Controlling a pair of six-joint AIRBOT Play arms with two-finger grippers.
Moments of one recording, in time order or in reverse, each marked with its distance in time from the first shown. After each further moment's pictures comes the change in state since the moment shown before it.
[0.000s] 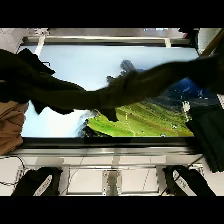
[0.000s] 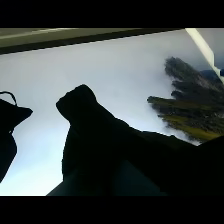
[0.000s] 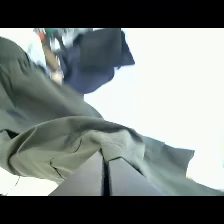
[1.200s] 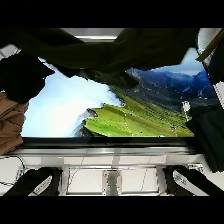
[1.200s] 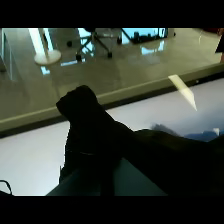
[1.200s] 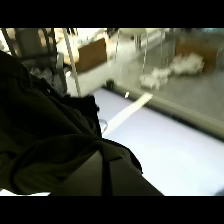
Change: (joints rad) left arm -0.067 -0.191 0.341 -0.023 0.153 0.044; right arm 0.000 -0.201 0.489 -0.042 -0.058 -0.056
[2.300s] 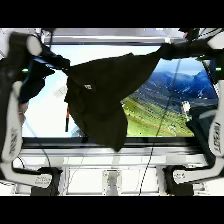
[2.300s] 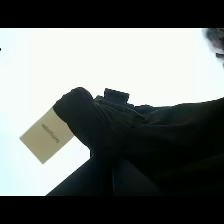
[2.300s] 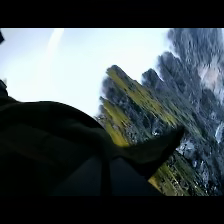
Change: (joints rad) left arm 0.088 -0.755 0.006 0.137 -0.100 -0.066; right arm 0.000 -0.557 -0.314 -0.225 -0.143 -0.001
